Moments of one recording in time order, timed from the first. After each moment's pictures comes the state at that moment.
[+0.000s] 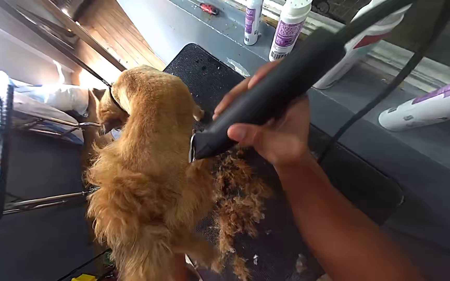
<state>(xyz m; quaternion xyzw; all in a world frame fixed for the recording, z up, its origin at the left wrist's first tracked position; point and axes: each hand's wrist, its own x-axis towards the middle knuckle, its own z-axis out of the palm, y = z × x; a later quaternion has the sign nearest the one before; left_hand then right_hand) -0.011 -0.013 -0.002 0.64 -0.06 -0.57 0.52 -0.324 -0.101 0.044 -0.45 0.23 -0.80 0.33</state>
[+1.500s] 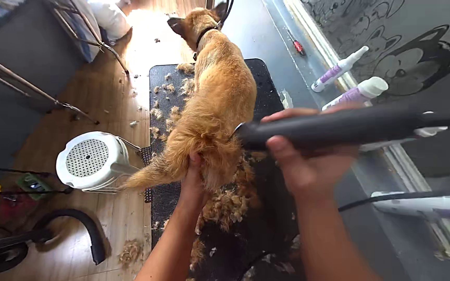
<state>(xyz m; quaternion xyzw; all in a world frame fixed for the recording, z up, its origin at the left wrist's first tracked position) -0.075 -0.019 -0.028 0.33 -0.26 -0.65 0.64 -0.260 -0.056 0.057 -0.64 0.26 -0.67 0.29</state>
